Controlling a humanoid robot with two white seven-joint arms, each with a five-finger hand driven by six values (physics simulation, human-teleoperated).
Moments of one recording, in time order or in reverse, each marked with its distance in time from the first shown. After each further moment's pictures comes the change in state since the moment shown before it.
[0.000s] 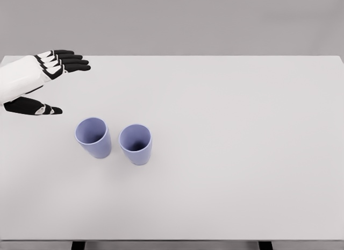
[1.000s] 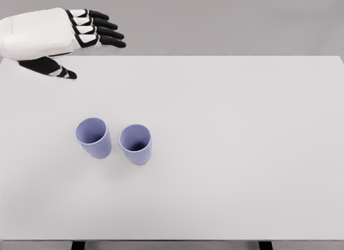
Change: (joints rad) left arm -0.524 -0.143 -0.167 0.002 0.059 0.001 -0.398; right arm 0.000 0.000 0.004 0.000 0.000 0.000 0.000
